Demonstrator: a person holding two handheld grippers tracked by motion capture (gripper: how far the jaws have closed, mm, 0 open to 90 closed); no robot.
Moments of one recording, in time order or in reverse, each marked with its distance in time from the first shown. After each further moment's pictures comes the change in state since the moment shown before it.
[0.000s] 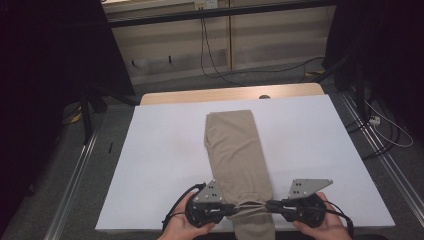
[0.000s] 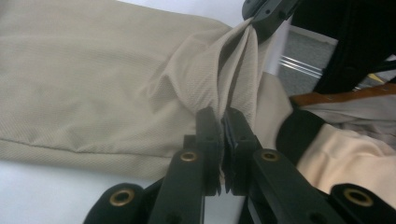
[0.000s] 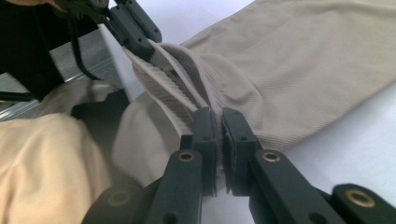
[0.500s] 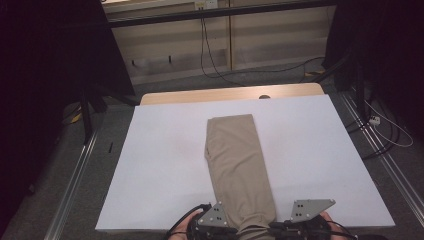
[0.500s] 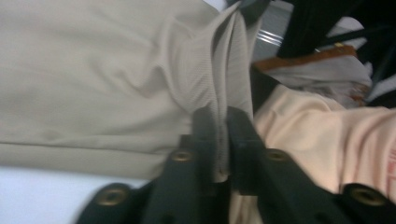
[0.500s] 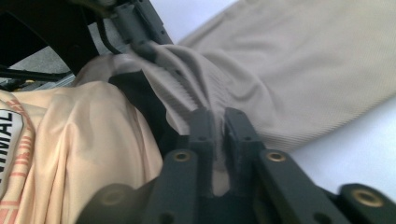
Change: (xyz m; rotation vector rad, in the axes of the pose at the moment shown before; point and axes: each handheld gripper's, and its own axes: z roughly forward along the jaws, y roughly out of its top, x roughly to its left) left arm -0.031 -0.016 0.009 0.106 -0.102 0.012; right arm 0.031 -0.023 -0.005 0.074 0.062 0.005
